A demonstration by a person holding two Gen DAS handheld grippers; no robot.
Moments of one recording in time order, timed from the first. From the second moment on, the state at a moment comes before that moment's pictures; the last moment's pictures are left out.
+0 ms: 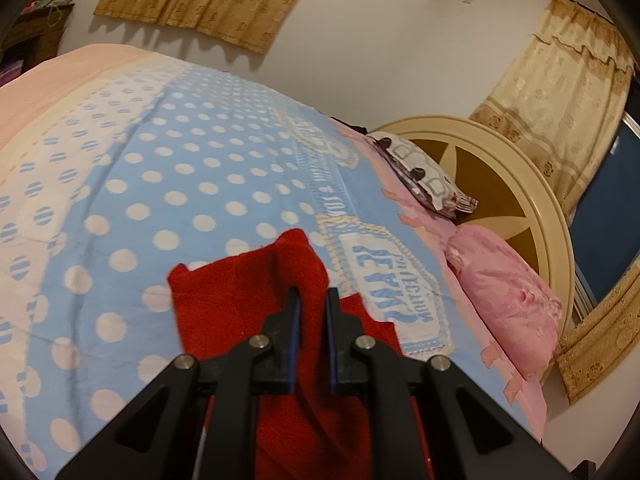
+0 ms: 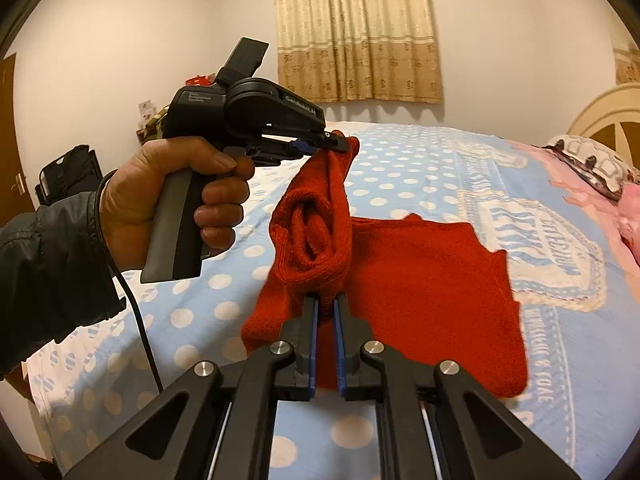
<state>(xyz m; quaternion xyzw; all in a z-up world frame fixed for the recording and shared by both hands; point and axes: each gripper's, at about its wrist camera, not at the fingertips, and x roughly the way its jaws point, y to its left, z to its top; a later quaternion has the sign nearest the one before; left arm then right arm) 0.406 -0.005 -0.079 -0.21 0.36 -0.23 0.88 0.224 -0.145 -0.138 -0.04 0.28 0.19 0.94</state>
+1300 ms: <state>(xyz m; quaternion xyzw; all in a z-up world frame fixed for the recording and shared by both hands) 0.440 -0.180 -0.124 -0.05 0.43 -0.25 0.86 0.235 -0.279 -0.179 0.18 0.37 0.12 0.90</state>
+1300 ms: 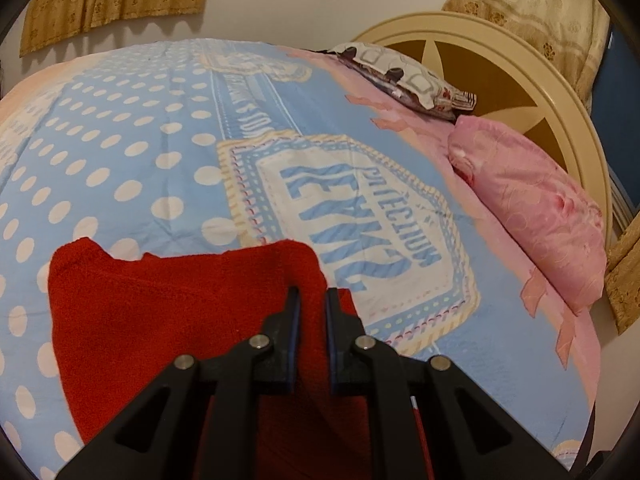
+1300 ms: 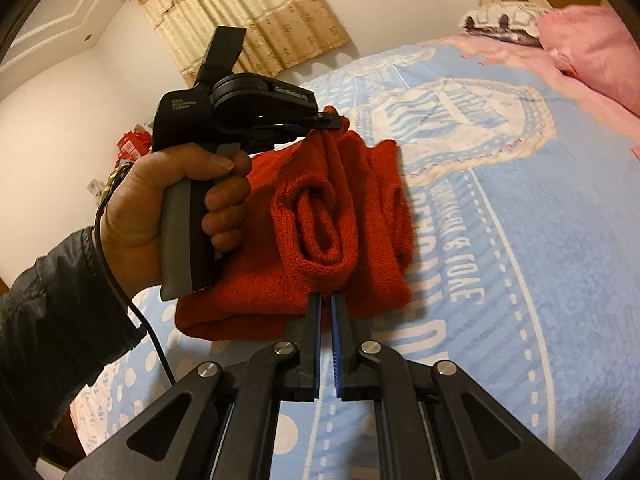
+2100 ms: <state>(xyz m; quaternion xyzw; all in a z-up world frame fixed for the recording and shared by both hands) 0.411 -0.200 -0.099 0.00 0.40 -0.27 0.88 0.229 -0.307 -0.184 0.24 0.34 0.10 0.90</state>
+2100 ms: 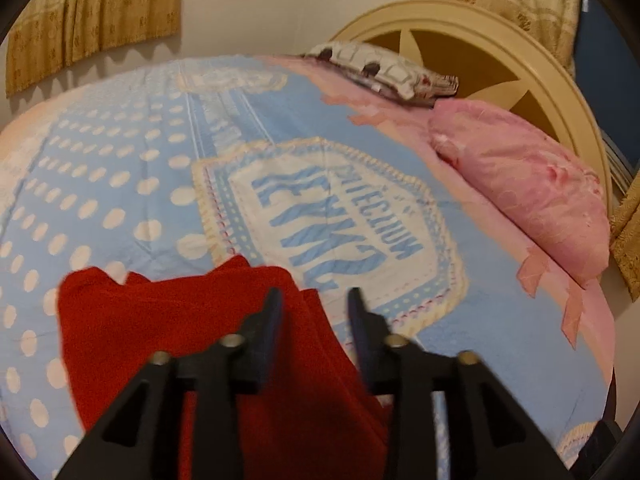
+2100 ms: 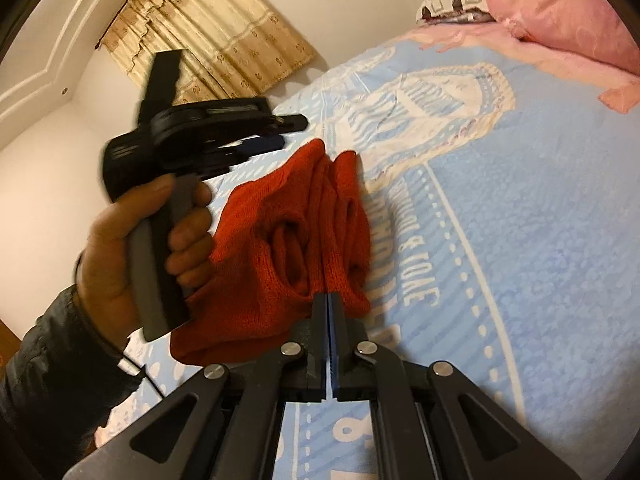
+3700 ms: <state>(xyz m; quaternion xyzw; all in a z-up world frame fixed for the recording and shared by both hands) 0.307 -0.062 -0.172 -0.08 0.38 -0.21 0.90 0.321 -0.280 -0.140 0.07 0.40 0.02 0.91</state>
